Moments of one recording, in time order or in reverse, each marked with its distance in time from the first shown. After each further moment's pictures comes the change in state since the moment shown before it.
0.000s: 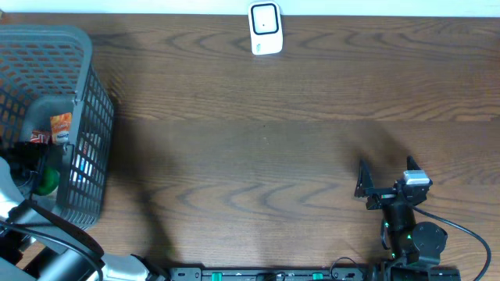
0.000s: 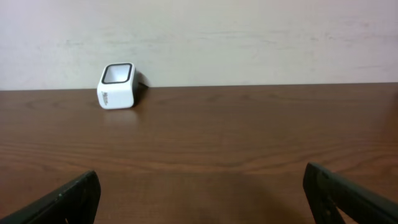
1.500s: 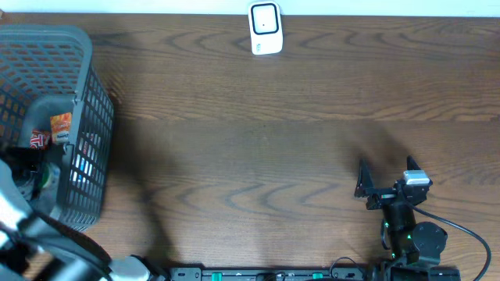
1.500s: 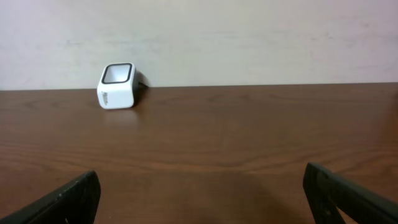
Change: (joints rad) left arm 0.000 -0.079 -0.018 -0.002 0.085 -0.006; right arm 0.000 0.000 0.000 0.000 0.000 0.000
